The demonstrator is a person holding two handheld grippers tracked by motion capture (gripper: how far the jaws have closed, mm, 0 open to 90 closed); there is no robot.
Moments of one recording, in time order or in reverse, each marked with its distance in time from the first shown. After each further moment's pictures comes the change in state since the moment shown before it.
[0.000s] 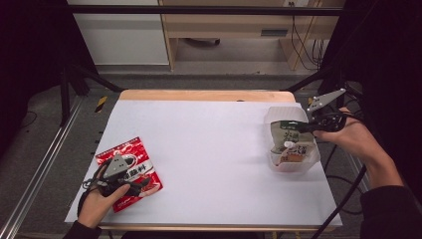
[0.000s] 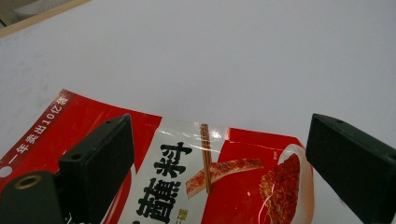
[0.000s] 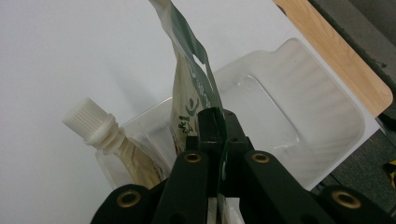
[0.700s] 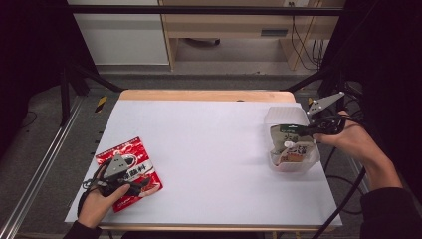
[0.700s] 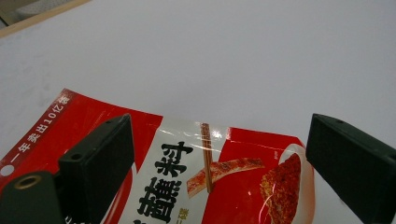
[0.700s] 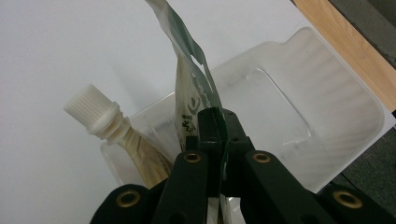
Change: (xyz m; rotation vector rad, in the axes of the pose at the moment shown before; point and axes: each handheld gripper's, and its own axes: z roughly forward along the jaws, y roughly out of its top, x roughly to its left) left arm 0.000 0.000 0.000 0.006 -0.001 0.001; right arm 0.001 -0.008 0.006 0.010 0.026 0.013
